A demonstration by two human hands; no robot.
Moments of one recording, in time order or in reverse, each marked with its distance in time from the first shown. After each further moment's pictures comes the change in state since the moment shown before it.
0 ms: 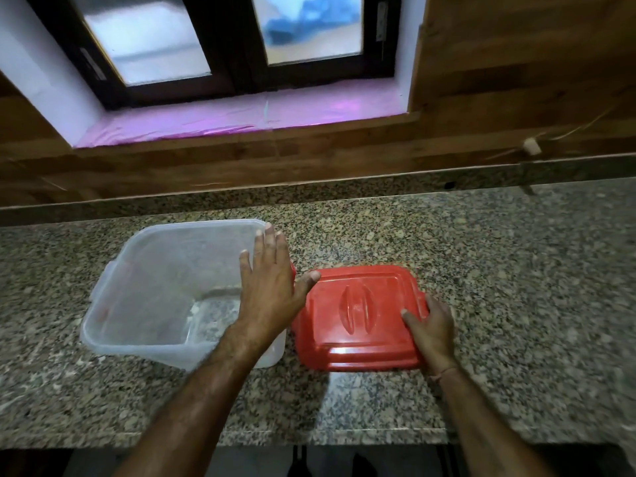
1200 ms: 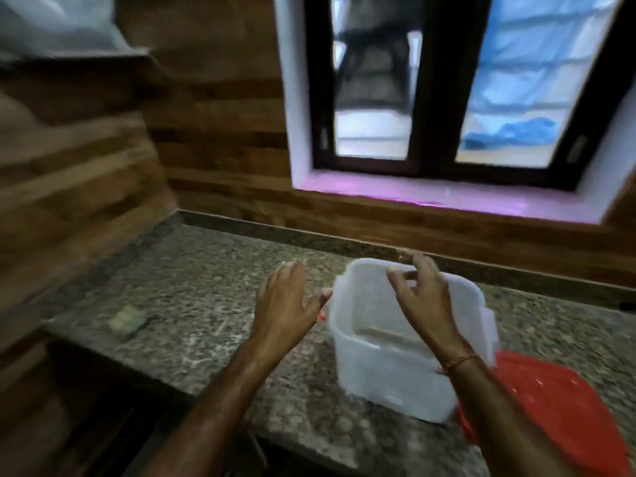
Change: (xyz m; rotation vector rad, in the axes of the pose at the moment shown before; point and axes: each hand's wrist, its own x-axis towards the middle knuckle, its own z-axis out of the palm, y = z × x) left_hand -0.129 -0.283 -0.138 -0.165 0.323 -0.235; right_hand -0.208 -0.331 0.185 0.099 -0.111 -0.860
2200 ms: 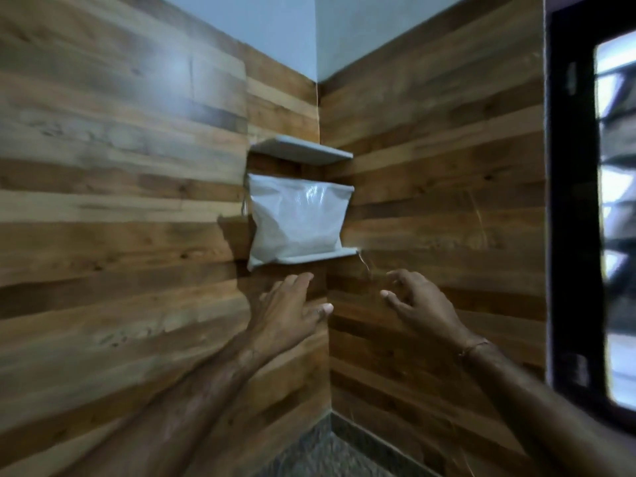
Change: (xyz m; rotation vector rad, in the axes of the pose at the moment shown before) left_hand 0.289 -0.326 -0.375 0.318 0.404 -0.101; right_hand 0.335 -0.391 0.380 -0.043 -0.335 -0.565
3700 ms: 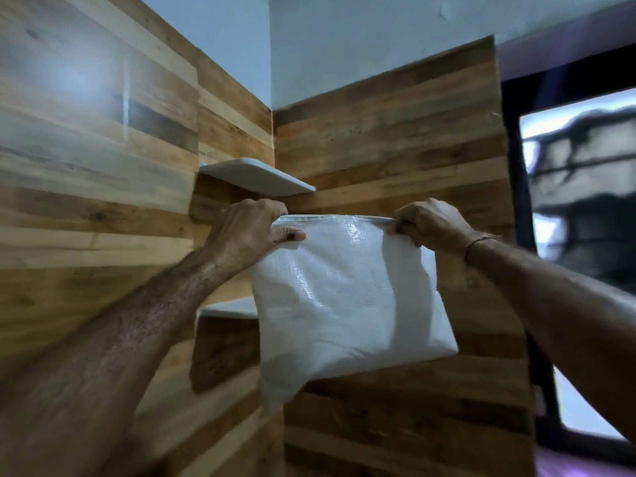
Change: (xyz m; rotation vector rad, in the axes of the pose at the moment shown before) left_hand 0.193 -0.071 -0.089 -0.081 0.414 0.434; right_hand 0.154 -0.070 -0.097 -0.692 0.217 -0.062
